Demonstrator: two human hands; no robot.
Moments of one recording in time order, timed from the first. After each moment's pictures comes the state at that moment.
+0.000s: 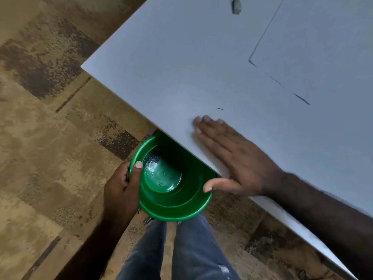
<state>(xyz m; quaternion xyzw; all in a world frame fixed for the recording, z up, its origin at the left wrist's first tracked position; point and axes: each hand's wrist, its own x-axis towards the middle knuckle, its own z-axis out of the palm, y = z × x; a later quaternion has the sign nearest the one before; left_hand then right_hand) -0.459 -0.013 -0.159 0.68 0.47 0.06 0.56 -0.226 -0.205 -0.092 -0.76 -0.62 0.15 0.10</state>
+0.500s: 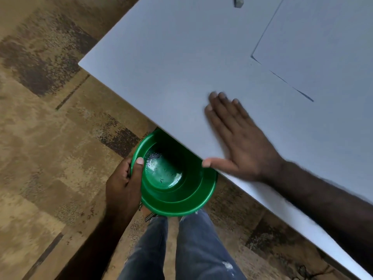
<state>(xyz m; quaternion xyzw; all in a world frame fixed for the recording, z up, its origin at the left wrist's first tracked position) -0.455 -0.012 -0.169 0.69 0.47 0.07 0.55 -0.210 -0.195 -0.099 -0.81 -0.57 0.12 0.02</state>
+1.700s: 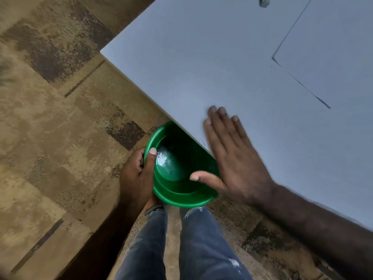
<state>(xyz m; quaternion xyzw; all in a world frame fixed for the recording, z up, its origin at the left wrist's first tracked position) -0.449 -0.011 -0.174 0.68 0.46 0.09 0.56 -0.268 -0.177 -0.099 -0.82 -0.56 0.13 0.01</state>
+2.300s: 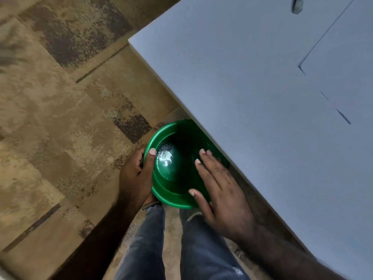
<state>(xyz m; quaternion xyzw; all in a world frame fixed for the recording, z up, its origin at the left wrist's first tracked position) -0.477 -0.005 -0.193 0.66 0.50 0.10 0.55 -0.348 -0.196 -0.138 -0.83 -0.49 0.22 0.15</state>
